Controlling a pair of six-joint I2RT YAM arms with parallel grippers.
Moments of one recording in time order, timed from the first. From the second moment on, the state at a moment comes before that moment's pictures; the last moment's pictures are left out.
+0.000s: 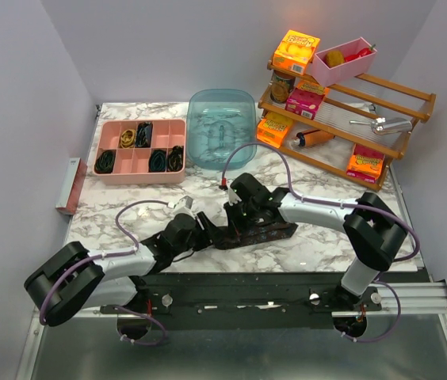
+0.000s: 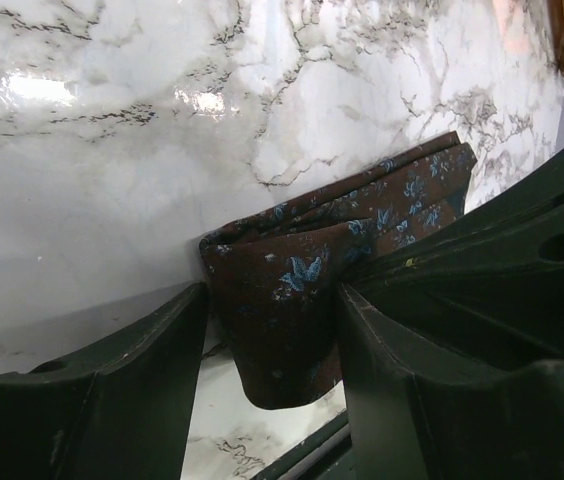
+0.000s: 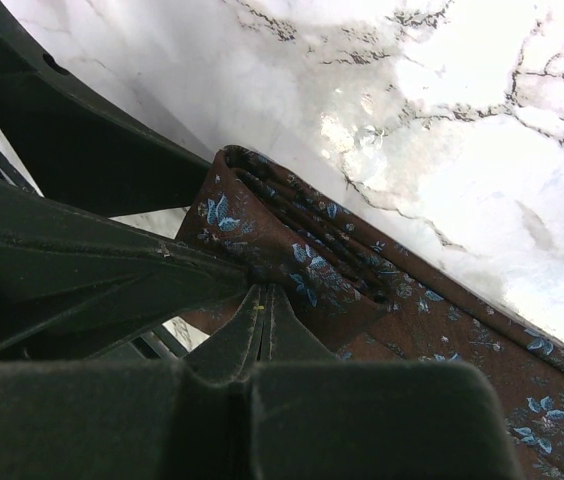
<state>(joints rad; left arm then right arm) -0.81 1.18 0.21 0.40 -0.06 -1.10 0.88 1.70 1.02 -0.30 -0.25 0.35</state>
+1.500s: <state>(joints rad) -0.86 1.19 0.54 -0.11 -0.19 -0.81 0.86 1.71 1.03 -0.37 -0.22 0.35</state>
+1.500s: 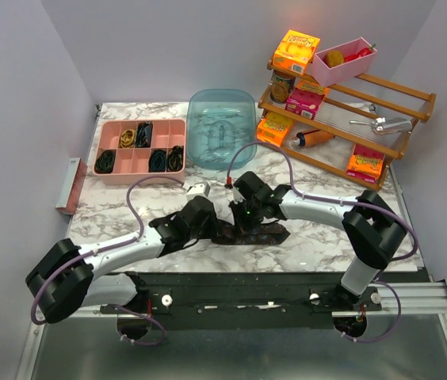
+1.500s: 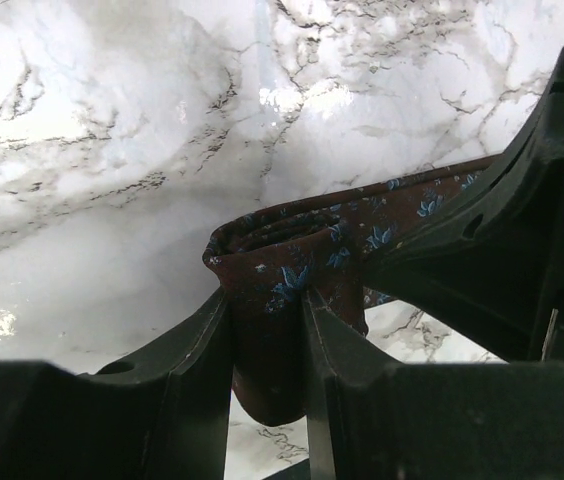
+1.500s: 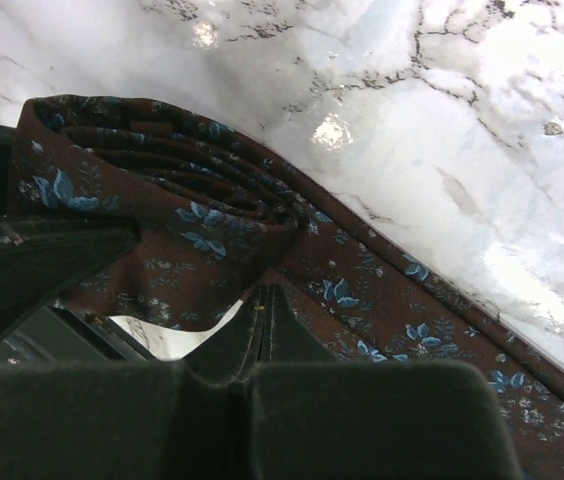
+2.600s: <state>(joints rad) -1.03 1.39 0.84 -0.44 -0.45 -0.74 0.84 1.80 1.04 -0.26 -0.36 0.45</state>
